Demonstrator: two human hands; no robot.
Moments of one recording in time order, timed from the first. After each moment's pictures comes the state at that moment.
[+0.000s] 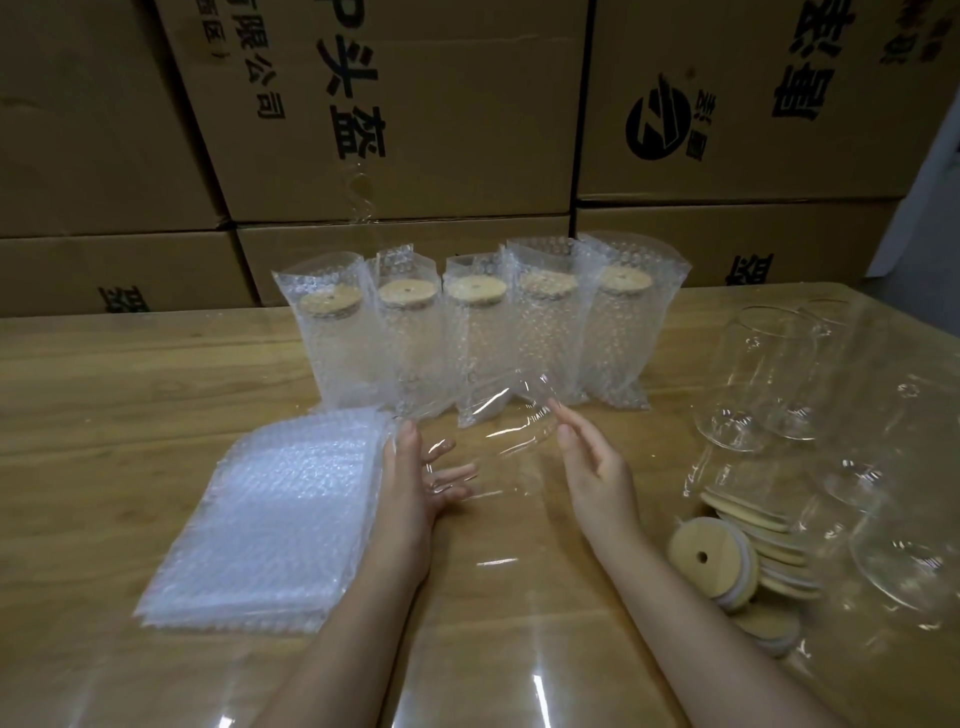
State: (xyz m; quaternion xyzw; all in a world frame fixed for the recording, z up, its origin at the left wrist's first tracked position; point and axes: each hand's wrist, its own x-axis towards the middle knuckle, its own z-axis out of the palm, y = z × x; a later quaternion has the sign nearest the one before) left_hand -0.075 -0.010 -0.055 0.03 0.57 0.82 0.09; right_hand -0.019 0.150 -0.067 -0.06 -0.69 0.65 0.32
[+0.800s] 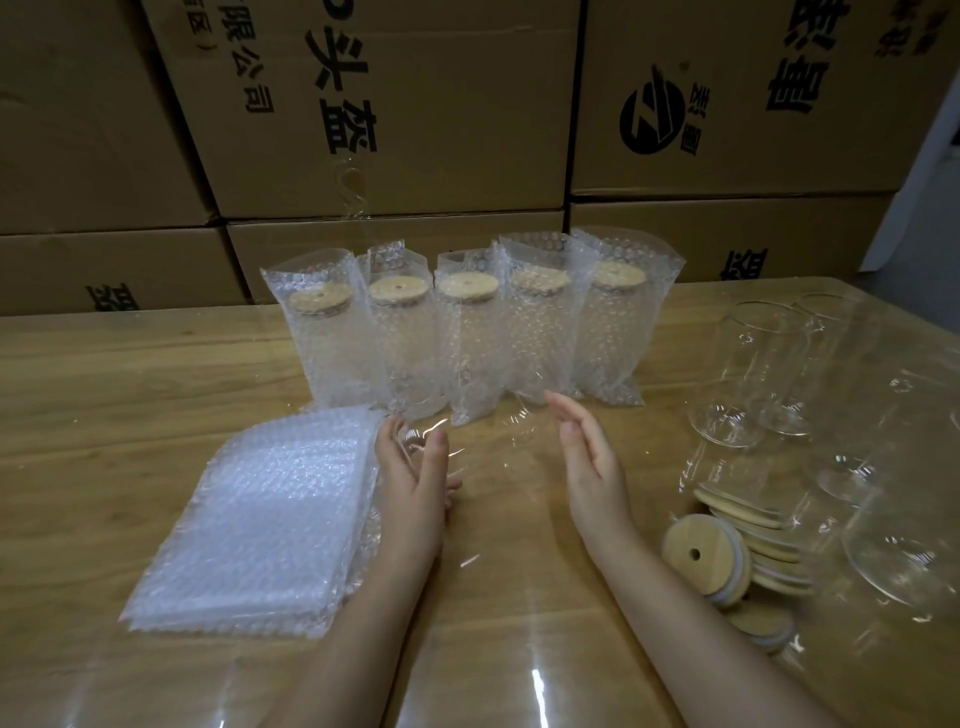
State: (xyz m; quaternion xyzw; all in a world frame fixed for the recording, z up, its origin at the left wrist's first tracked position) left_hand -0.069 -0.003 -0.063 0.10 0.70 0.71 -0.04; right_hand -0.021 0.152 -0.070 -0.06 -0.69 0.65 0.32
